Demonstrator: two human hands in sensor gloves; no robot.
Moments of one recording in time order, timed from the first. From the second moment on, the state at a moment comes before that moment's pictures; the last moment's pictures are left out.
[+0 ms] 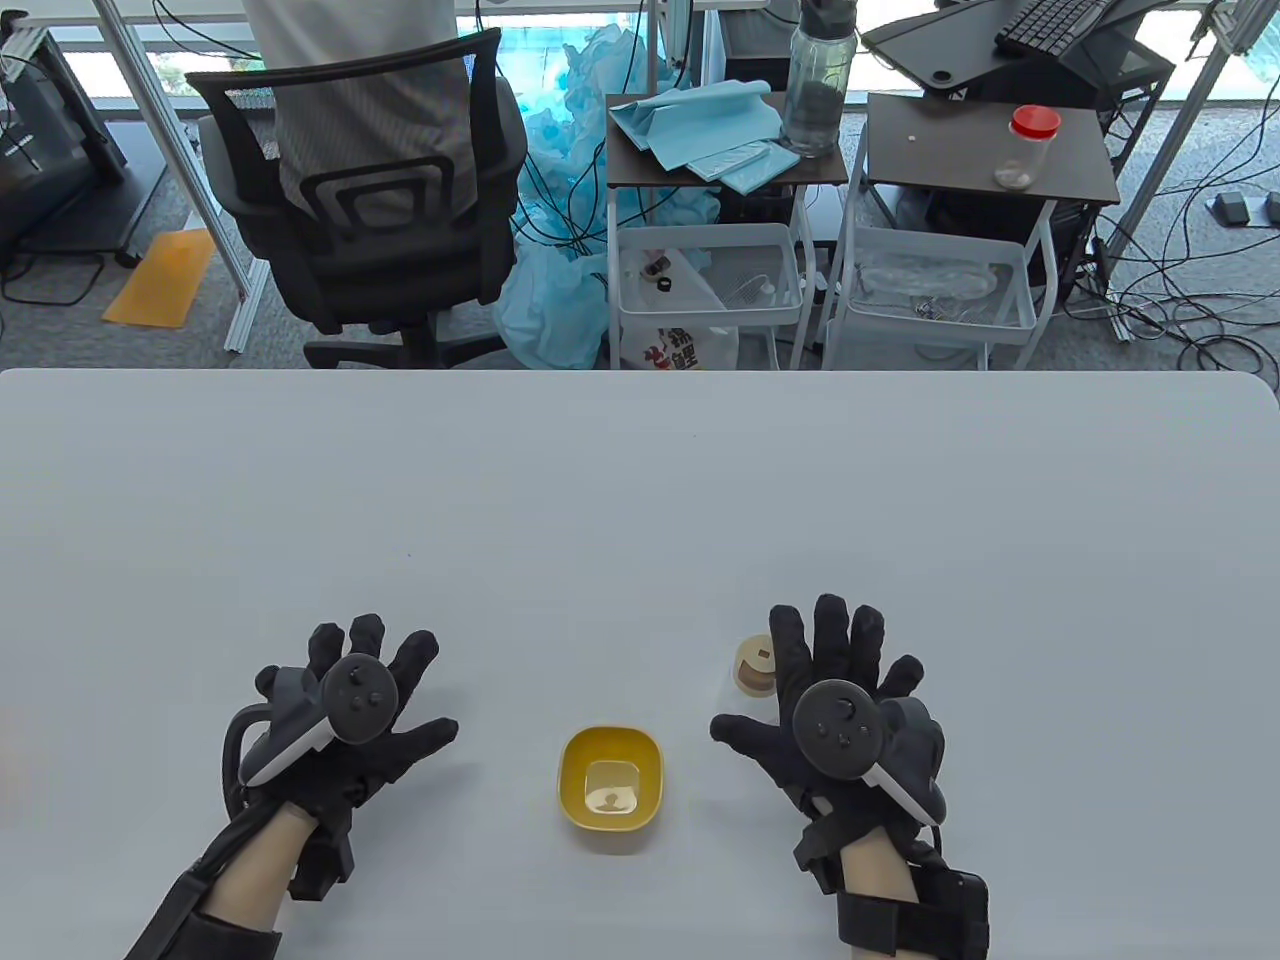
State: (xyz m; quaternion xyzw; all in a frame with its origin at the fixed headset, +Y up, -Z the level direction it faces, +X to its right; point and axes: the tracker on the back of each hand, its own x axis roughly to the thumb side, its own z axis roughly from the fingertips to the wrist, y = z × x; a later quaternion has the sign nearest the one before) left_hand -0.291 -0.736 -0.289 -0.18 -0.04 0.05 0.98; right_hand 0.140 -0.710 -0.261 0.07 -0.02 0.97 0.21
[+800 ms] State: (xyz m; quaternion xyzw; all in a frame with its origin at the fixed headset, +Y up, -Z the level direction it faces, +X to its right) left_hand -0.287 -0.740 -0.290 -0.20 -0.04 0.05 0.98; right_hand 0.150 -0.765 -0.302 0.00 0.04 0.91 0.42
